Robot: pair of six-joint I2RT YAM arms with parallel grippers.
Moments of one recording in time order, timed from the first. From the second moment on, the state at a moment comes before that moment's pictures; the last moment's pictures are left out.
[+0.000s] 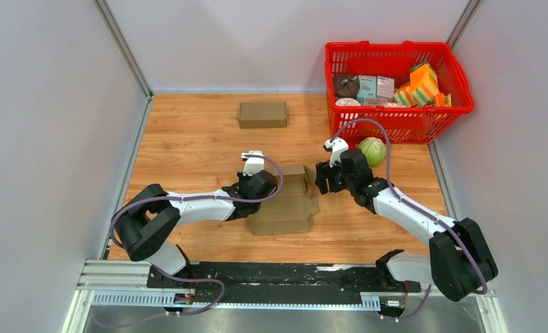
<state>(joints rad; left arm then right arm) -0.91 1.55 0.73 0.00 -0.77 -0.57 0.48 1.23 0.65 -0.08 -0.02 0.11</state>
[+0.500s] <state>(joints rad) -0.91 1.52 0.70 0.03 -0.74 -0.52 0.48 1.41 0.73 -0.02 -0.41 -0.09</state>
